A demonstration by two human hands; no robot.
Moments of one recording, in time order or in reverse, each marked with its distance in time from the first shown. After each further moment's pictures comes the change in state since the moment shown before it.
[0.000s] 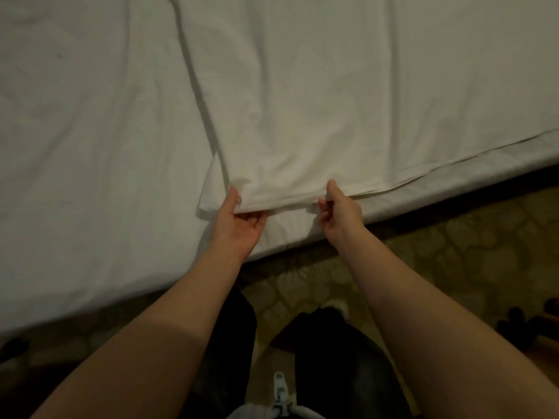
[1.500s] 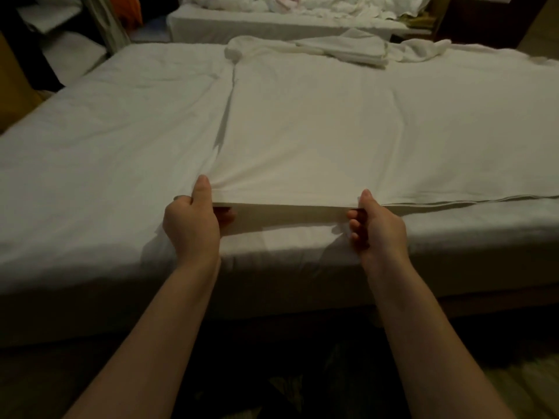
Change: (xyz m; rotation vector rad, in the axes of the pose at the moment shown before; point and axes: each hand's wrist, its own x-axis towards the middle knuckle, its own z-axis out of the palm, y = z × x) left_hand 0.024 -0.013 -0.082 0.462 0.142 1.270; right_hand 0.013 0.044 -0.042 -0.118 -0.368 -0.598
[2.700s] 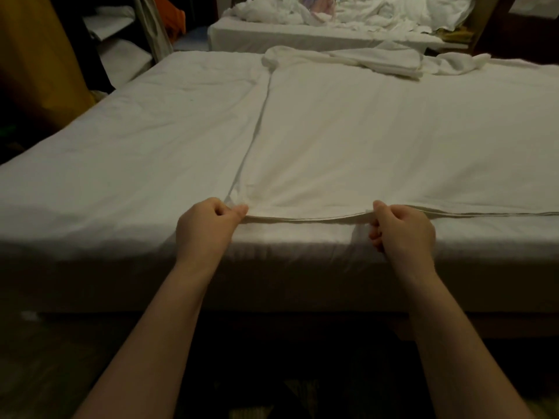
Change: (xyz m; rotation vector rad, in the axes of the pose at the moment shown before) left_hand 0.010 -0.007 -0.054 0.683 -0.212 0.203; right_hand -0.008 0.011 0.000 -0.809 -0.012 -0.528
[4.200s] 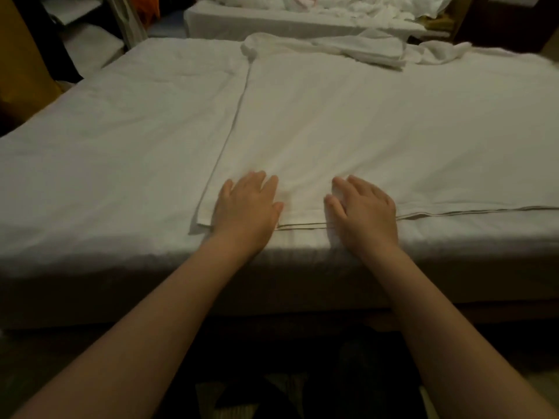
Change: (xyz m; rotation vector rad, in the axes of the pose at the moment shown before) left_hand 0.018 0.047 0.052 0.595 -0.205 0.550; right_hand 0.038 0.008 0.018 -0.627 -0.127 -0.435
